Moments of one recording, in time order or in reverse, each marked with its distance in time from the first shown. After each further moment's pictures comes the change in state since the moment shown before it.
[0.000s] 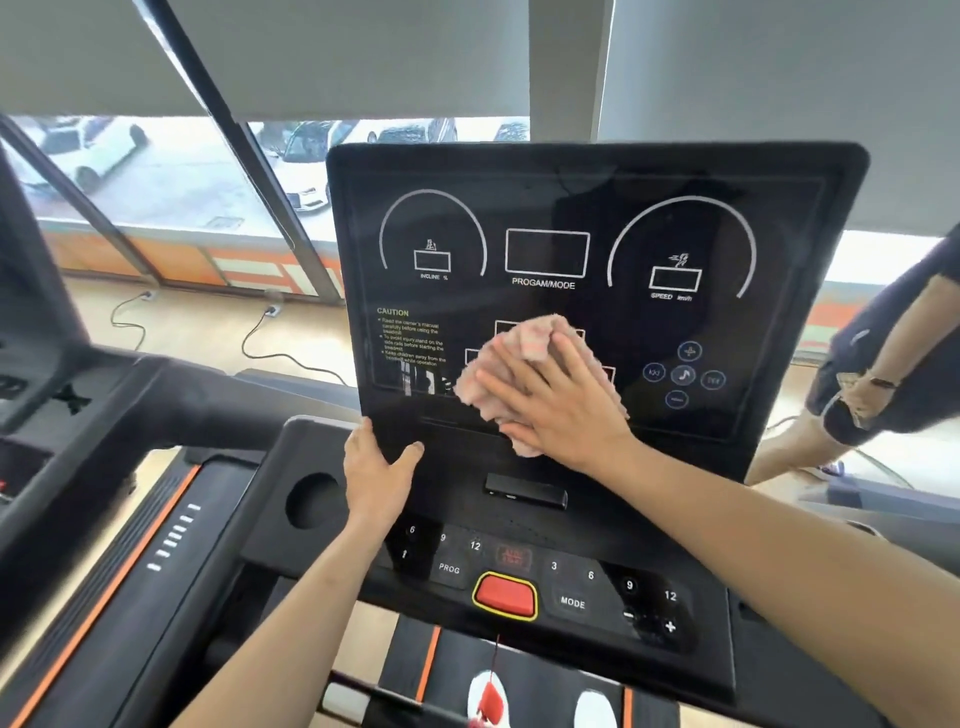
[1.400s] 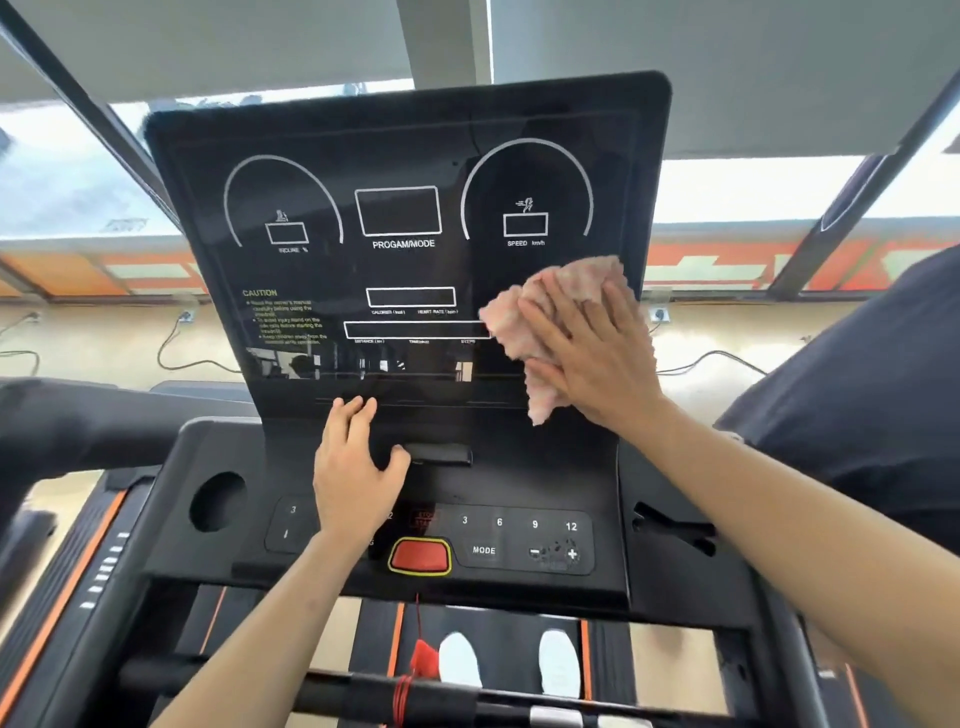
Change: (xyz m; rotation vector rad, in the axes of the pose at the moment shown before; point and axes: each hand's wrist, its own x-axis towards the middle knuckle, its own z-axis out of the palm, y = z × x) left_hand -0.066 0.021 0.059 0.363 -0.006 0.493; right_hand -0.130 0.078 -0.006 -0.096 0.052 0.352
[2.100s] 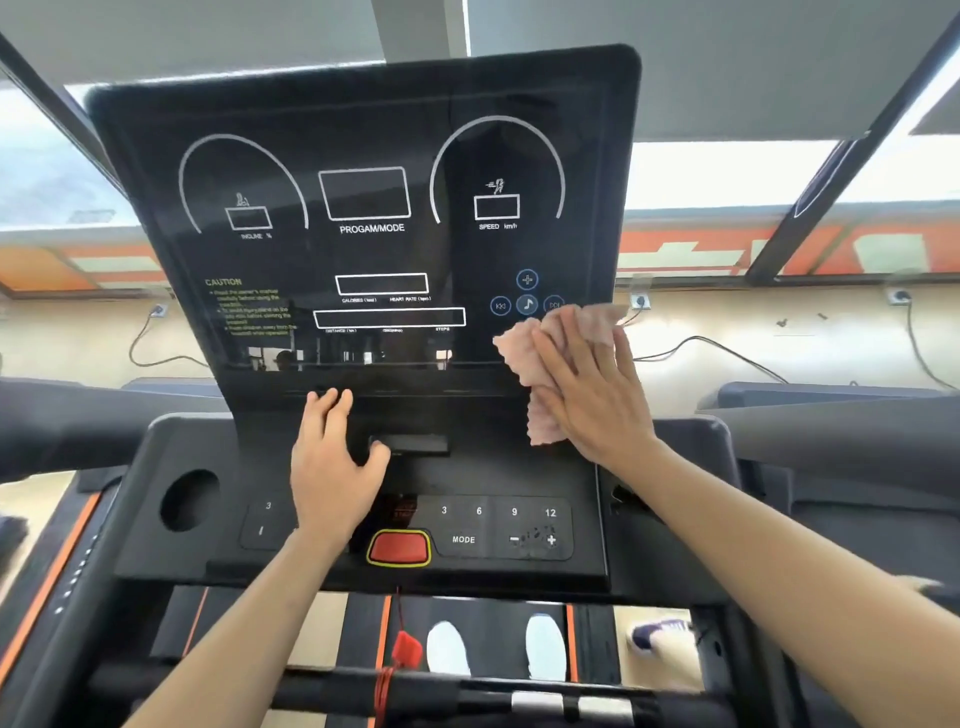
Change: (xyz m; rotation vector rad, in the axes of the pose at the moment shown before) left_hand -0.003 -0.003 0.006 -0.008 0.022 0.015; right_hand -0.063 -0.018 0.011 0.116 -0.192 0.142
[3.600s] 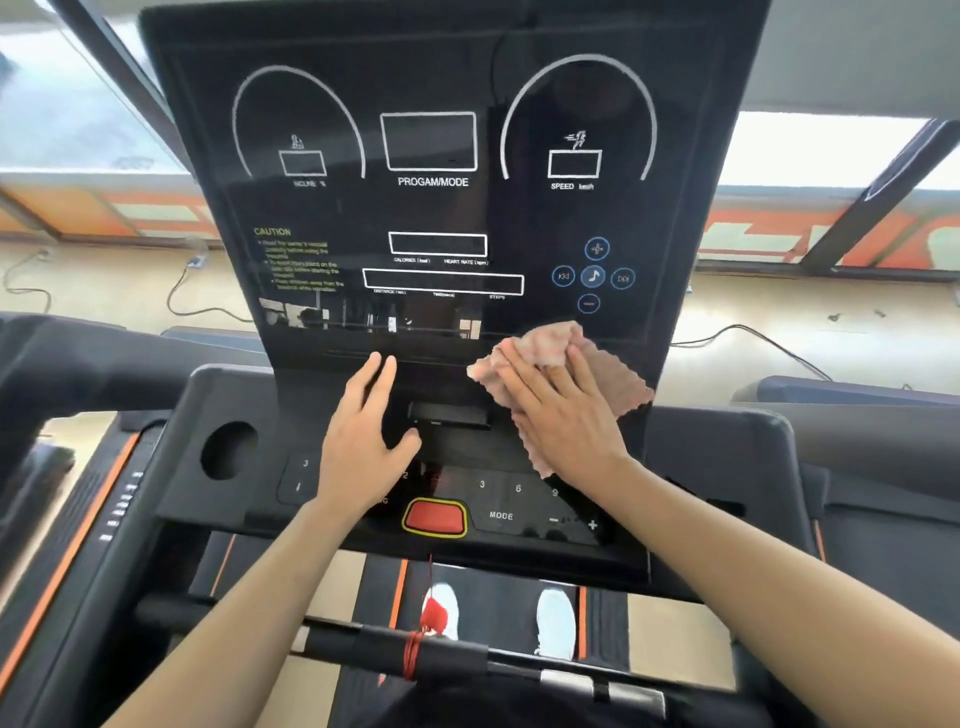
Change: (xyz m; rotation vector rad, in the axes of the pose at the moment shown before) left_hand -0.004 -0.020 -0.020 -0.027 -0.212 0.105; right_hand 0.000 -0.087 0.011 0.123 -0.114 -0.208
